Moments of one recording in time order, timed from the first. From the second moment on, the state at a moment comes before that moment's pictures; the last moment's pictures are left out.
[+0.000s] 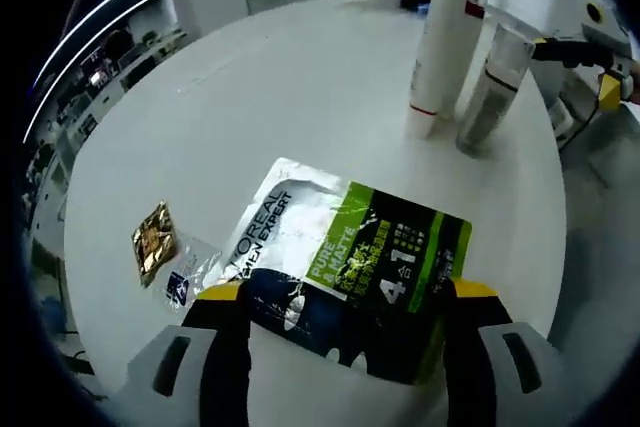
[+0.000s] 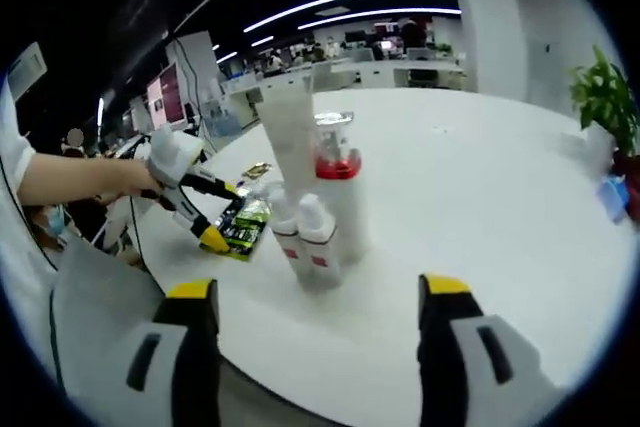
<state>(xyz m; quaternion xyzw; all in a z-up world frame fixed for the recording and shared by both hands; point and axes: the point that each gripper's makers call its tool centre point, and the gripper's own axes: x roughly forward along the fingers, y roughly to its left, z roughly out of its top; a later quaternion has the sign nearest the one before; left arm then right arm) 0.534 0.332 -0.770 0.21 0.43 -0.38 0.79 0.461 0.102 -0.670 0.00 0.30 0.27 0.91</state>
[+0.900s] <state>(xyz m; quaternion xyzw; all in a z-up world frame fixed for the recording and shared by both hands) 0.539 0.319 -0.763 0.01 0.42 -0.07 0.90 0.456 0.089 -0.675 0.00 0.30 0.27 0.91</state>
